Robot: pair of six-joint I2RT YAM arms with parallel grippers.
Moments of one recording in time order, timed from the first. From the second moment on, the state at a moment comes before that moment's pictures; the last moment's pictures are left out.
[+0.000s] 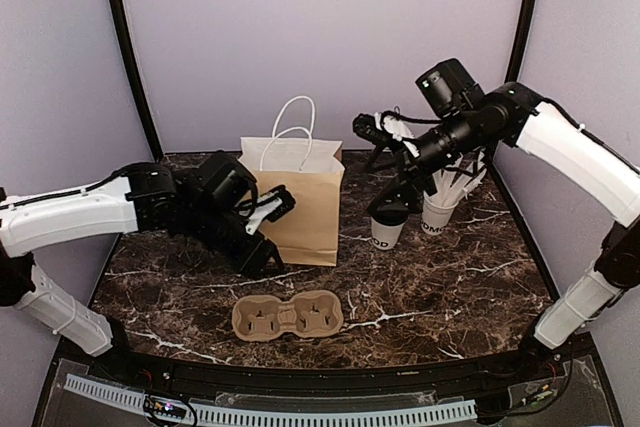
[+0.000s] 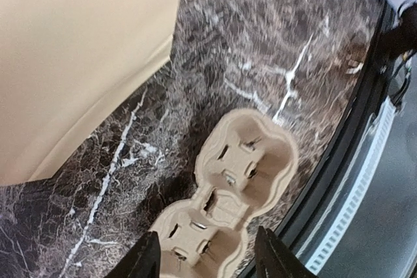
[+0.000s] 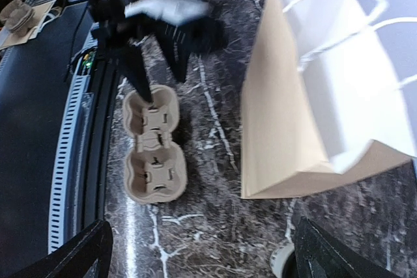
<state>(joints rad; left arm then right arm) -0.96 1.30 1.13 -0.75 0.12 -0.26 0.76 1.54 1.65 -1.01 -0.60 -0.61</state>
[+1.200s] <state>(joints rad) -1.10 1.75 1.27 -0.92 0.10 0.24 0.57 1.43 1.69 -1.00 -0.56 -0.59</state>
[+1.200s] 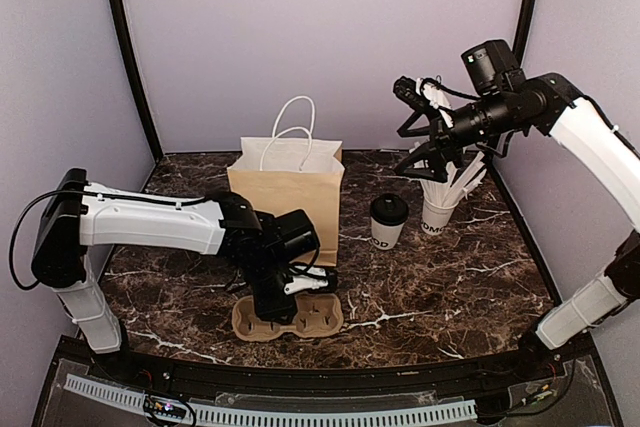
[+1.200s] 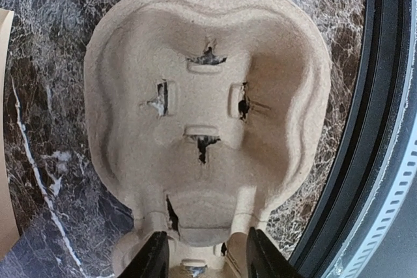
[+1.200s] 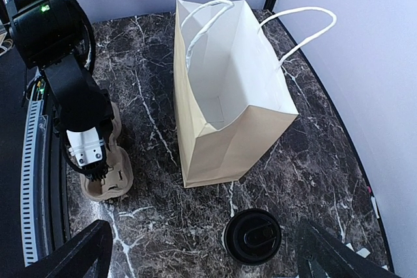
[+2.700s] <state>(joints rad) -0.97 1.47 1.79 -0.92 0.06 0.32 0.51 1.62 1.83 -0.83 -0.45 -0.46</state>
